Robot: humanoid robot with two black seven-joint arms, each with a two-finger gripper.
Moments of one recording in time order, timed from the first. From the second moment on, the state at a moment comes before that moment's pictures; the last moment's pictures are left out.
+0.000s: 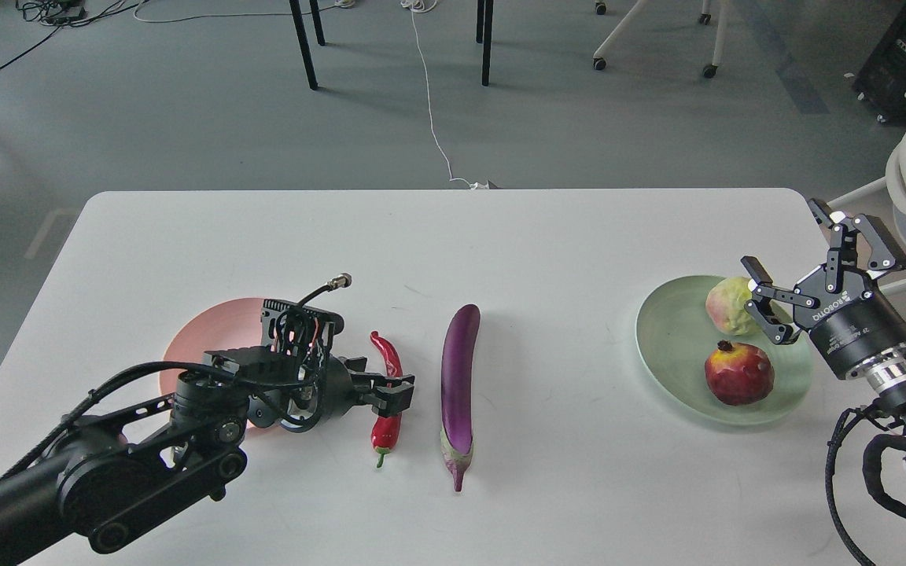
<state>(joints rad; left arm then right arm) -0.47 0.38 -0.59 -1.50 1.83 -0.49 0.33 0.16 -0.72 0.89 1.32 -0.17 0.27 0.49</state>
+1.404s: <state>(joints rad) -0.62 0.29 -0.63 -1.54 1.63 -0.49 0.39 0.16 -0.73 0.90 1.32 -0.17 0.27 0.49</state>
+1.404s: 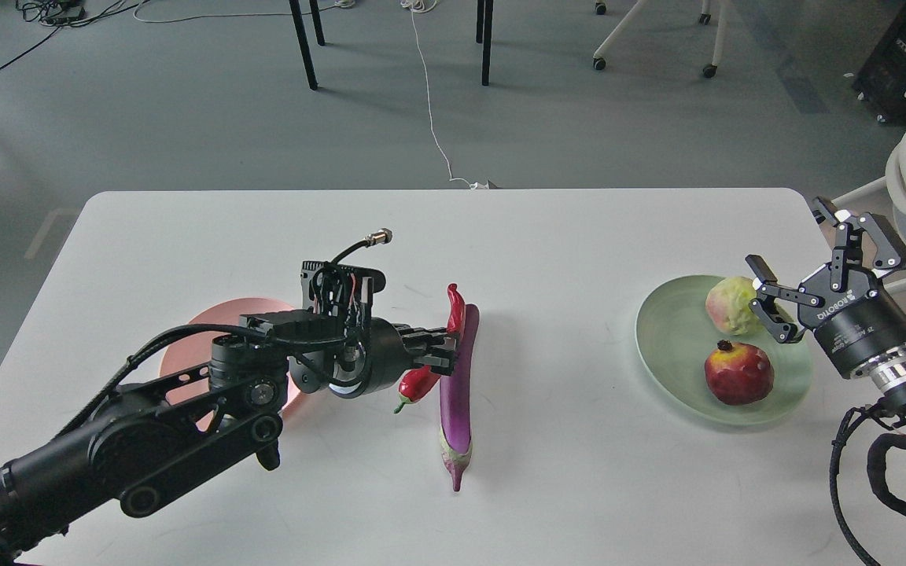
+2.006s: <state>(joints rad) -0.73 0.34 -0.67 -1.54 1.48 -0.49 0.40 0.16 -0.75 0.90 1.32 -0.17 0.27 0.49</state>
